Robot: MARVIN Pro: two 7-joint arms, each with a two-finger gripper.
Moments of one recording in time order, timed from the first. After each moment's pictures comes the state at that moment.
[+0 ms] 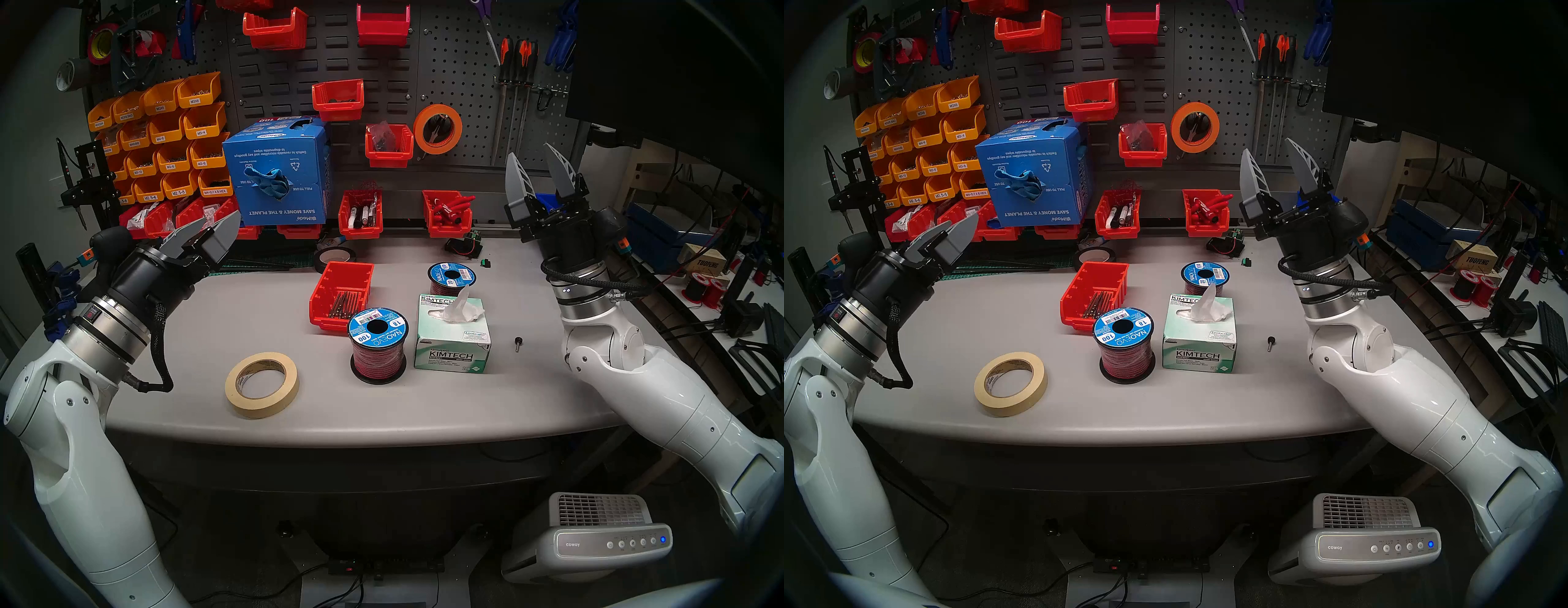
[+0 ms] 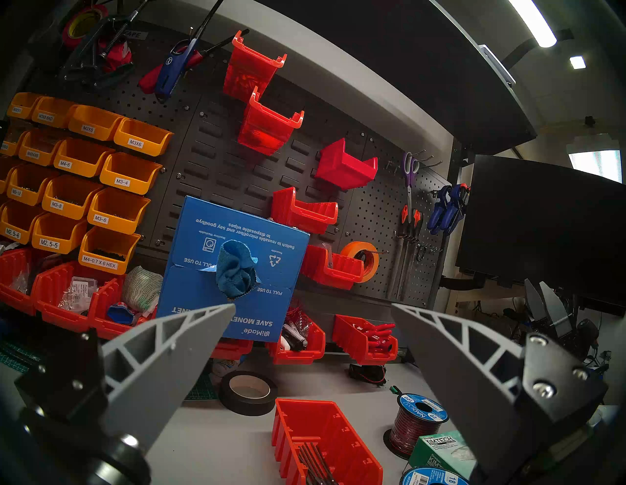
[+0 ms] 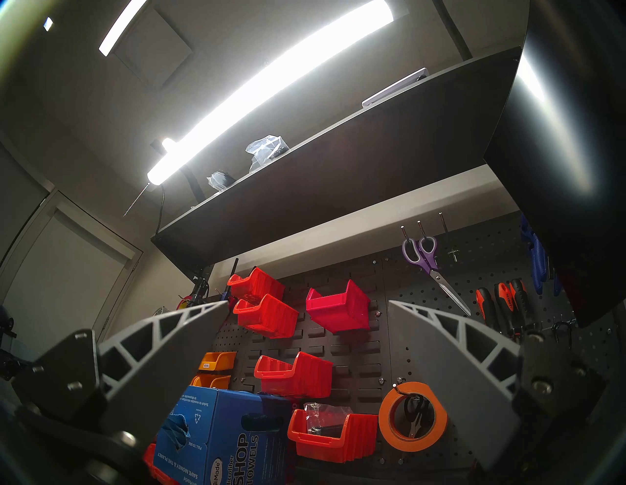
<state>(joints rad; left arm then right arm) 1.73 -1.65 -2.25 -2.38 -0.53 0.67 -0.75 -1.22 -0.64 0.96 -1.75 1.02 -0.96 0.22</state>
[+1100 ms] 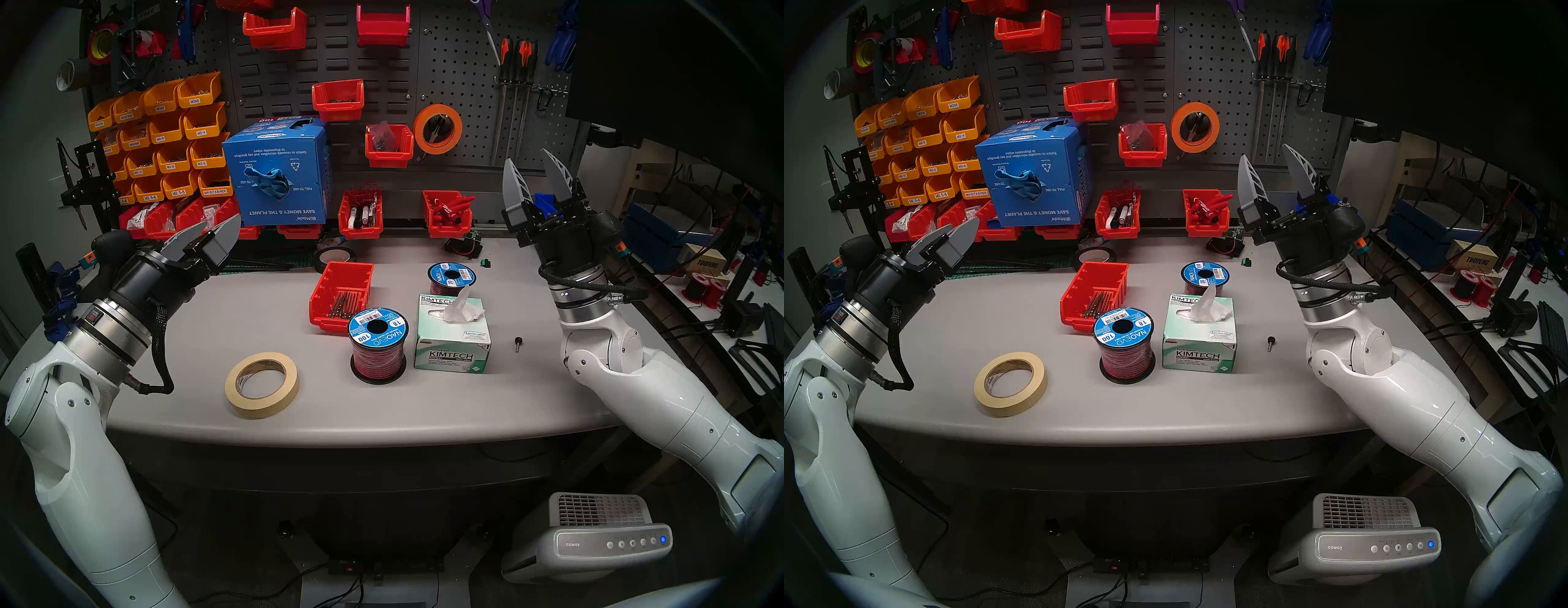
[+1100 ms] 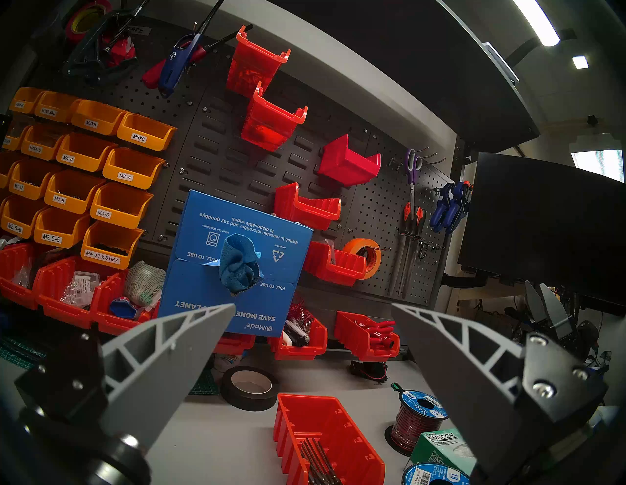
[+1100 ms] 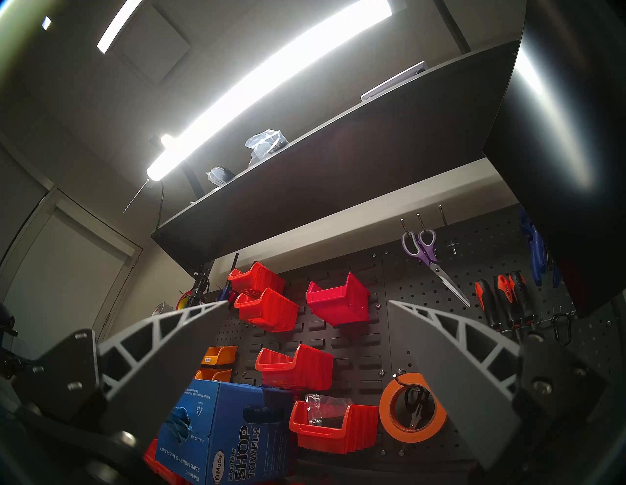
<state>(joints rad) 1.73 -1.65 -2.25 -2.38 -0.53 0.67 -0.75 -1.22 -0.64 0.95 -1.74 1.02 -0.96 0.22</state>
